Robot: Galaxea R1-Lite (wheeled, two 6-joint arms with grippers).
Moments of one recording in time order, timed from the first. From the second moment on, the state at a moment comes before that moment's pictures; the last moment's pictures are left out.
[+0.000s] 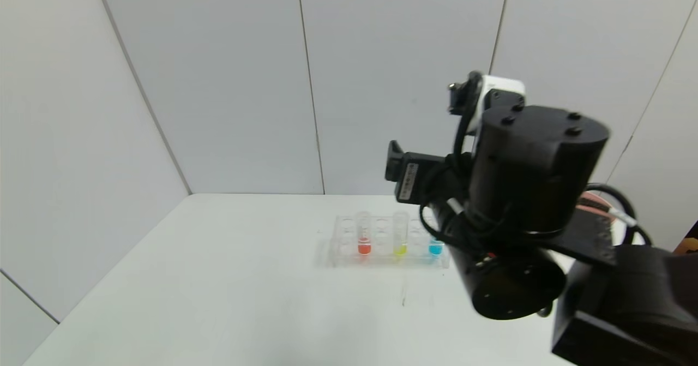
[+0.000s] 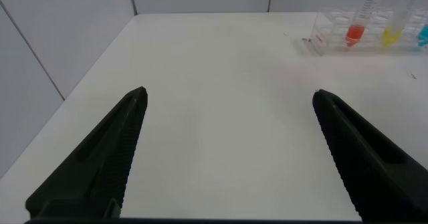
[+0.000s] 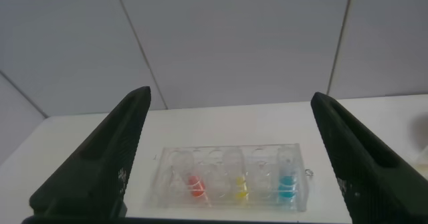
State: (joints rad) left arm 0.00 0.00 0.00 0.00 0.00 0.00; right arm 0.92 1.83 -1.12 -0.72 -0.88 0.20
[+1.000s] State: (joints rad) left arm 0.00 0.00 0.00 0.00 0.00 0.00; right arm 0.94 2.41 -1.44 -0.81 -0.88 0.21
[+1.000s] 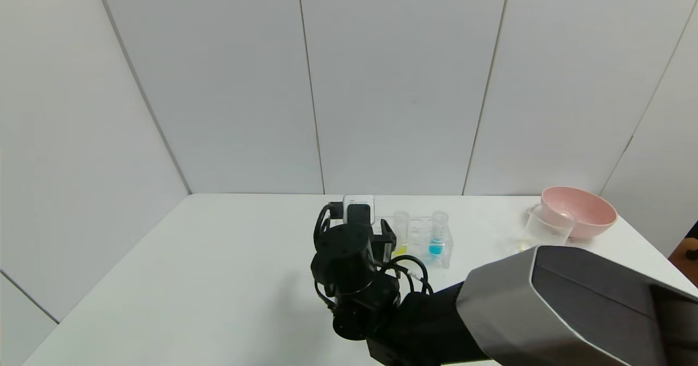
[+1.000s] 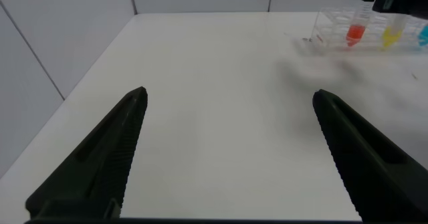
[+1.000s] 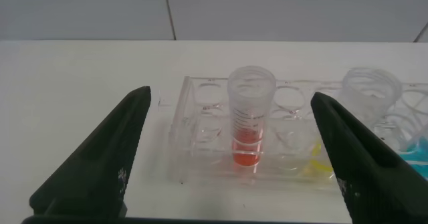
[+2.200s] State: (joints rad) left arm 0.00 0.00 0.00 0.00 0.00 0.00; right arm 0.83 2.56 -1.58 -0.77 -0.73 0.22
